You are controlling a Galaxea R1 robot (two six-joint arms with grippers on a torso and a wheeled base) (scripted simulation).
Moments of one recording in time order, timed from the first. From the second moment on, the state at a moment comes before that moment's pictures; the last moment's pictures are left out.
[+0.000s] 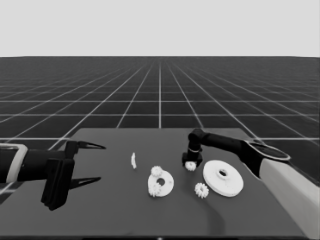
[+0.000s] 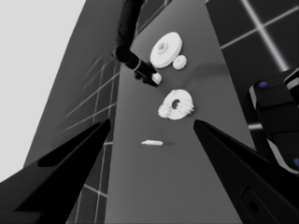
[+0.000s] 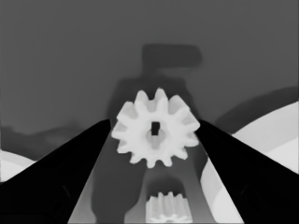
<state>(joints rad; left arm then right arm) -0.34 1.75 -0.42 0.31 0.68 0.35 -0.13 2.85 -2.08 -0.23 -1.35 0.80</state>
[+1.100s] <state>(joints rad) -0.34 1.75 -0.42 0.31 0.68 0.35 0.21 2.75 -1.64 0.02 -1.58 1.14</state>
